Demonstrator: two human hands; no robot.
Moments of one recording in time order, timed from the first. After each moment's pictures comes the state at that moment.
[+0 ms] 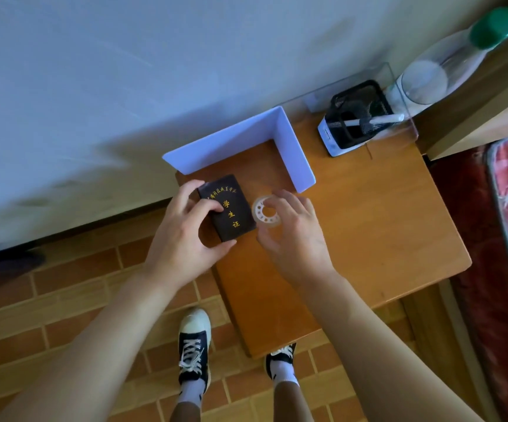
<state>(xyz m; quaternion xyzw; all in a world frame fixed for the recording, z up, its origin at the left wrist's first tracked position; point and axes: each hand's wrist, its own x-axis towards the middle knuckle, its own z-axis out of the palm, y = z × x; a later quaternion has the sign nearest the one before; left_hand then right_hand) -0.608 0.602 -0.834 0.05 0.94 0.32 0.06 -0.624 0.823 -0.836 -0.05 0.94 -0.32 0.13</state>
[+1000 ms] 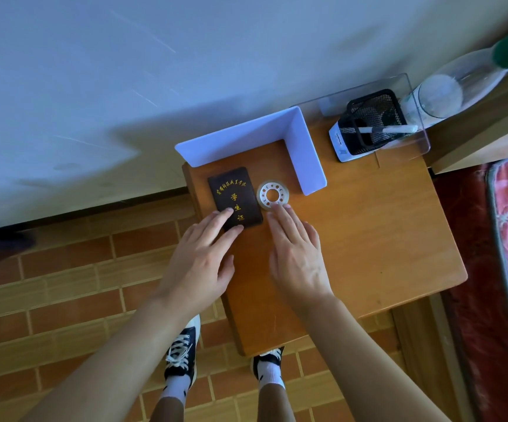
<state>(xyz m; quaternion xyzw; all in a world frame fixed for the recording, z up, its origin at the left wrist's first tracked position) -0.561 0.625 -0.842 0.08 0.96 0.22 0.12 -0.590 0.825 -0.850 -0.13 0.96 -0.20 0.14</state>
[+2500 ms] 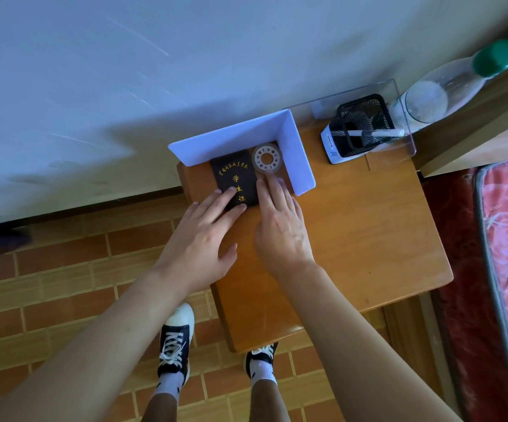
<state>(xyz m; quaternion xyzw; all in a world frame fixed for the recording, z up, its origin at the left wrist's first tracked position) -0.595 0.632 -0.828 0.10 0.96 0.21 0.17 -0.636 0.804 -0.833 -0.10 0.95 -0.22 0.18</state>
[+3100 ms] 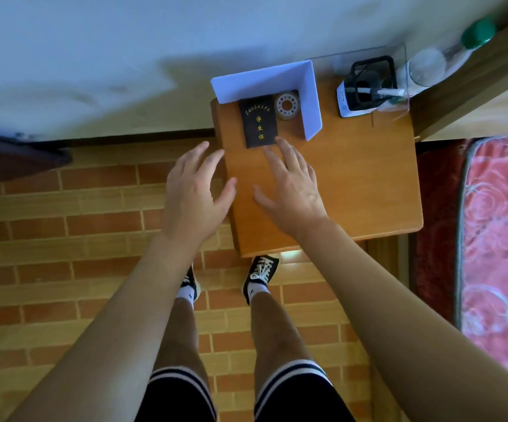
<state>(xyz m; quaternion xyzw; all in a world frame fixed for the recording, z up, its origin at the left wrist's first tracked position) -0.519 0.647 -0.719 -0.16 0.95 0.25 0.08 -0.587 0.823 -0.727 -0.18 0.93 -0.20 0.24</state>
